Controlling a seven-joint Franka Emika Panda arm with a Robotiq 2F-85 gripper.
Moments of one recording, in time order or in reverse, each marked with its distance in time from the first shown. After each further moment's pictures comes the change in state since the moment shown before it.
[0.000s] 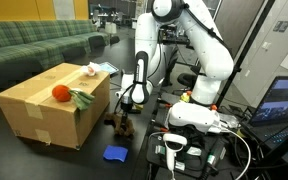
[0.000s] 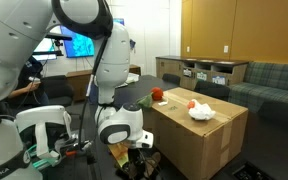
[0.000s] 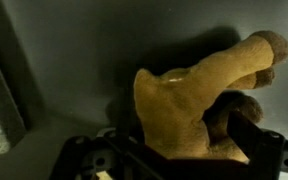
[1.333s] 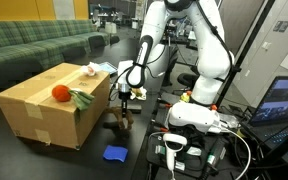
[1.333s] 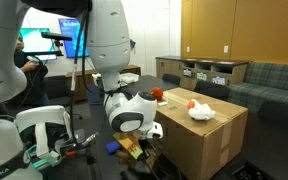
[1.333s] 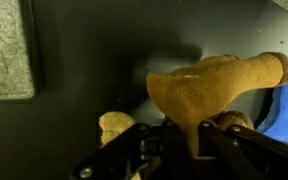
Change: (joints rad) arm -0.350 -0.141 0.242 0.019 -0.126 -0.334 -0.176
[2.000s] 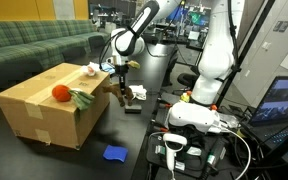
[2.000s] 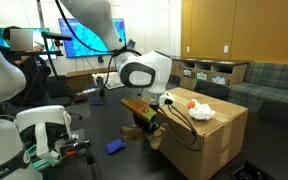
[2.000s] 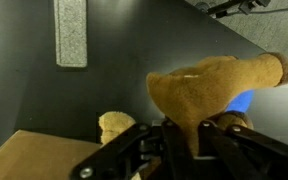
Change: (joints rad) arm 0.055 -0.406 -0.011 0.066 0.282 -0.512 -0.216
